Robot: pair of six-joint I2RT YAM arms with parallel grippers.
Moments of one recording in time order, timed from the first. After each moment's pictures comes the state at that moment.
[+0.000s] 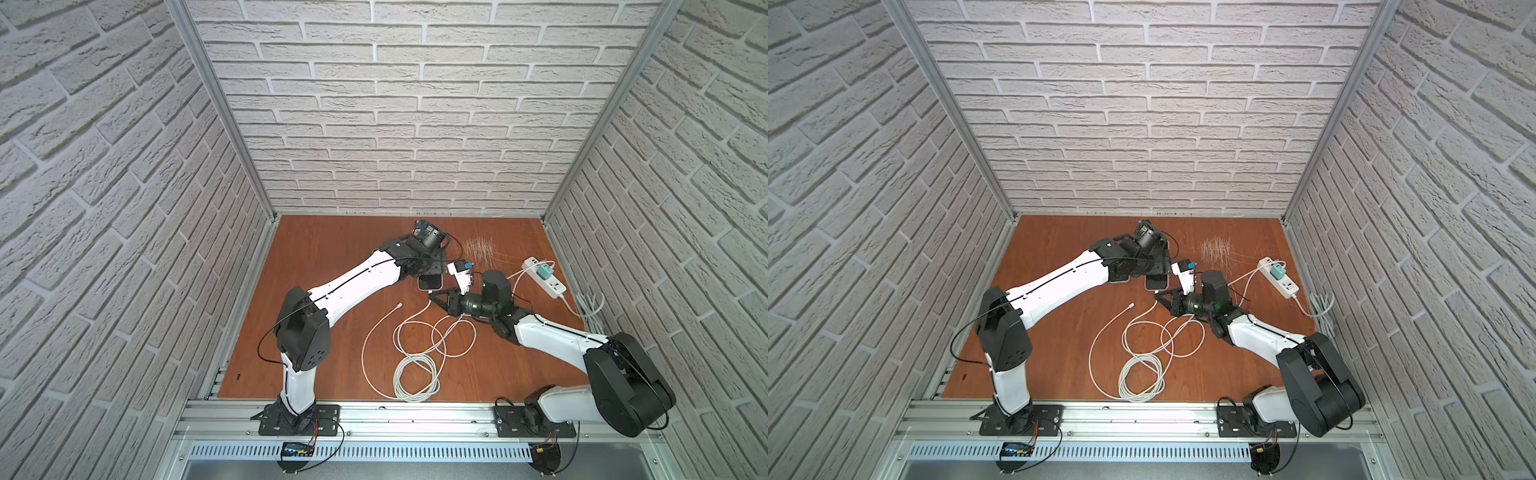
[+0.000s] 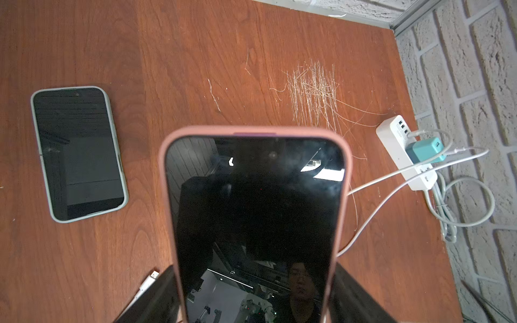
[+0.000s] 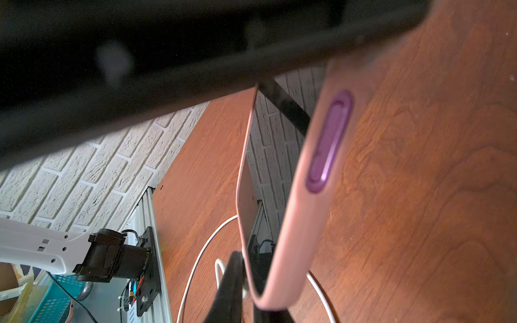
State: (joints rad) left arm -0.77 1.88 1.75 -0.75 -0.13 -0.68; right arm 0.47 1.37 0.57 0.40 -0.63 0.50
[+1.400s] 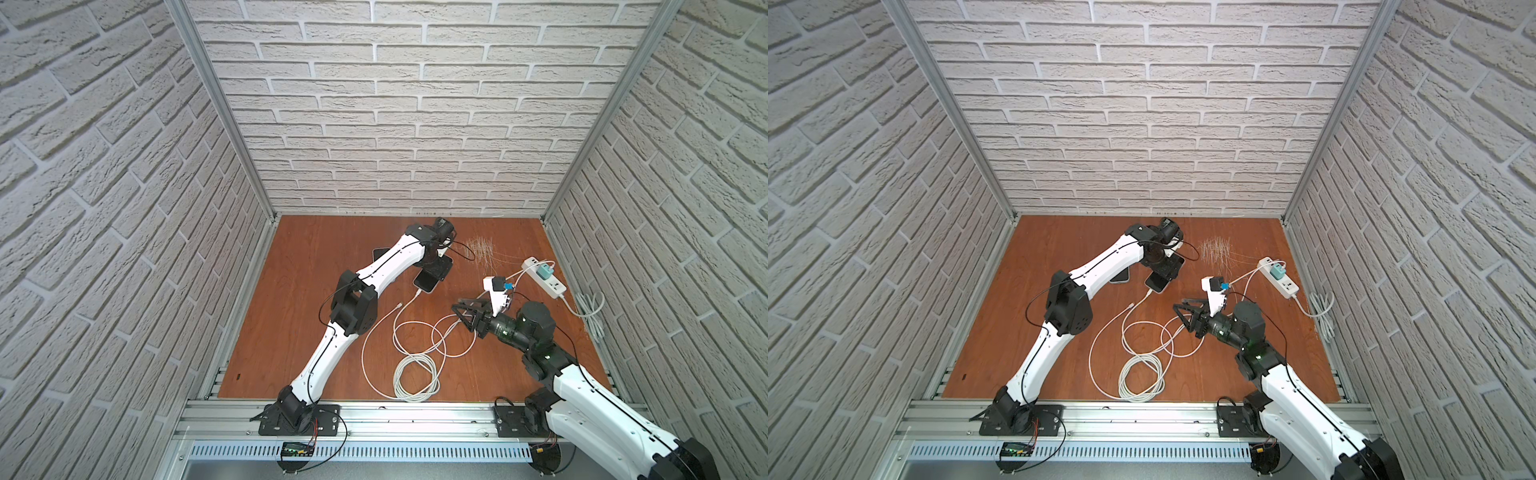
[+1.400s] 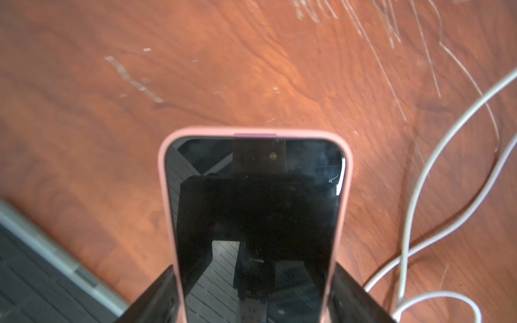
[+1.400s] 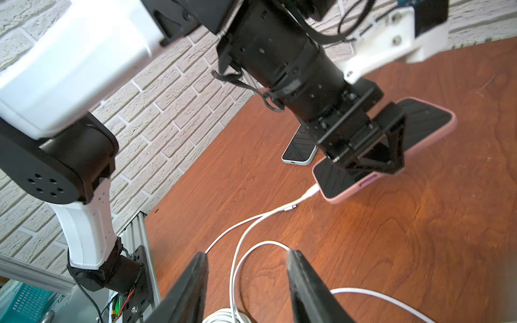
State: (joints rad) left arm -0.72 2.49 2.46 -1.15 0.05 -0.04; right arm 0.43 0.76 0.30 0.30 -0.51 0.49
